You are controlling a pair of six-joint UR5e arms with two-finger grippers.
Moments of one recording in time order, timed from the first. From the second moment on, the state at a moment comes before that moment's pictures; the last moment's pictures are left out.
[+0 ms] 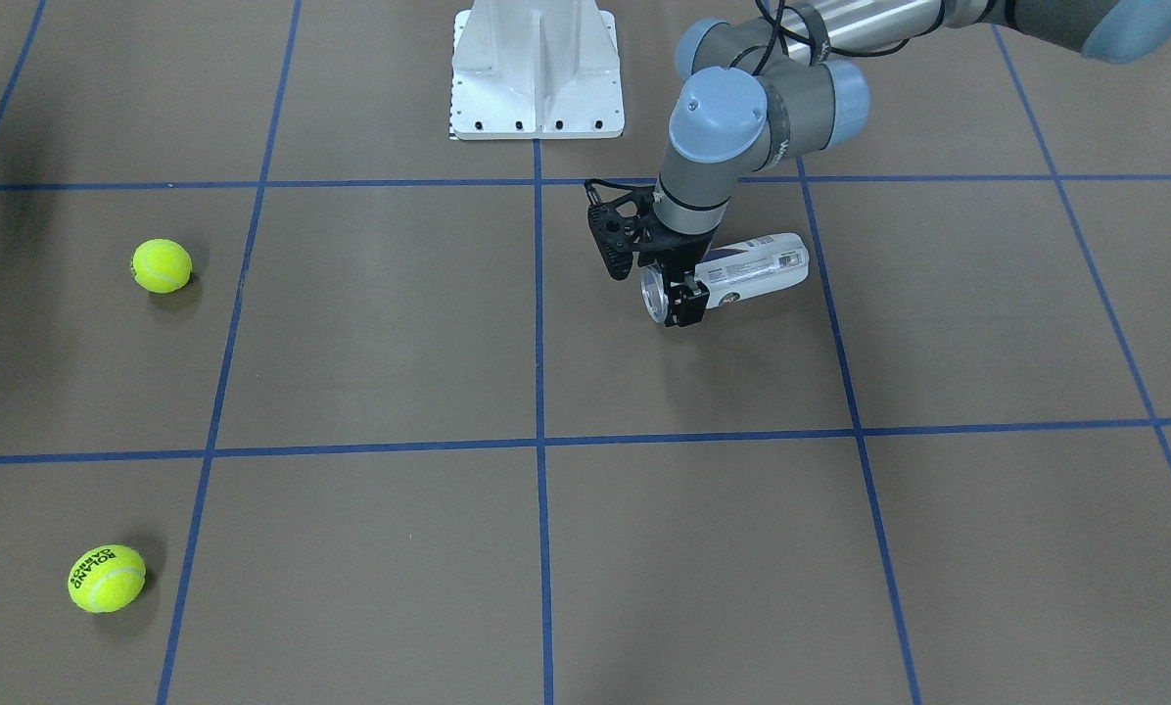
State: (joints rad) left arm -0.56 -2.16 -1.66 -1.65 -1.95 0.10; right arm 1.41 -1.72 1.80 -1.54 2.29 0.15
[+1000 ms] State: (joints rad) left arm -0.53 -2.16 -1.61 -1.67 -1.95 0.10; right arm 1.40 -1.72 1.79 -1.54 2.29 0.16
